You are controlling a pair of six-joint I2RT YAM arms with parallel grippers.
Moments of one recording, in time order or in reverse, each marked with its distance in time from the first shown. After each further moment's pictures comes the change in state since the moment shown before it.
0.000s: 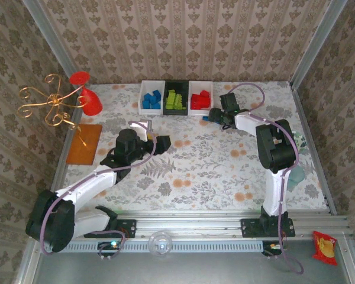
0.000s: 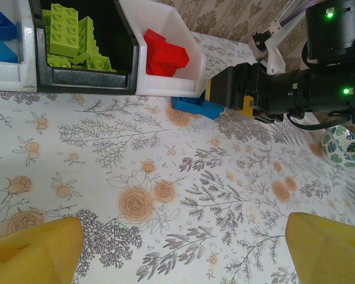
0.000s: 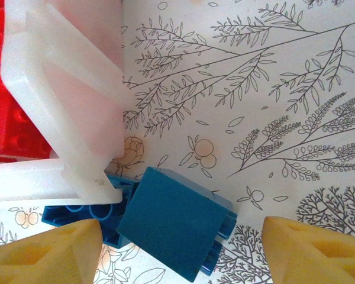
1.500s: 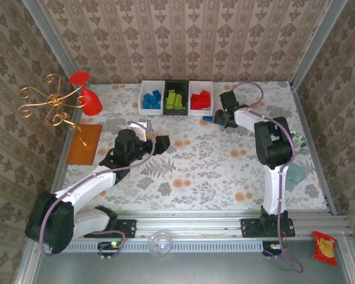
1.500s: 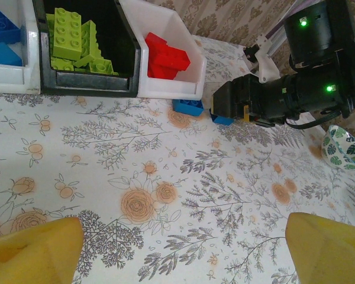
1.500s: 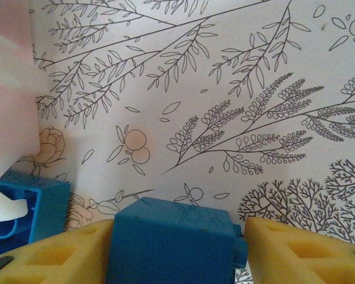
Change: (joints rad) left arm 0.006 -0.014 -0.005 -0.002 0.000 0.000; right arm -0.013 0.079 0.121 -0.198 0.074 -0.044
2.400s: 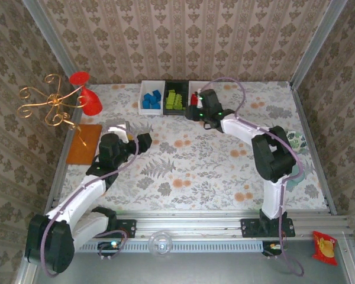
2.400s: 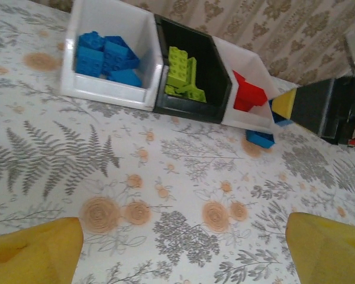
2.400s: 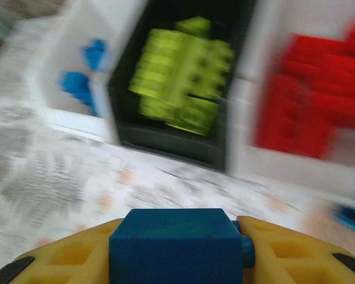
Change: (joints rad) left arm 0.189 -0.182 -0.081 -0.105 -0.080 -0.004; right arm 0.249 -0.155 -0.041 0.315 -0.207 -0.024
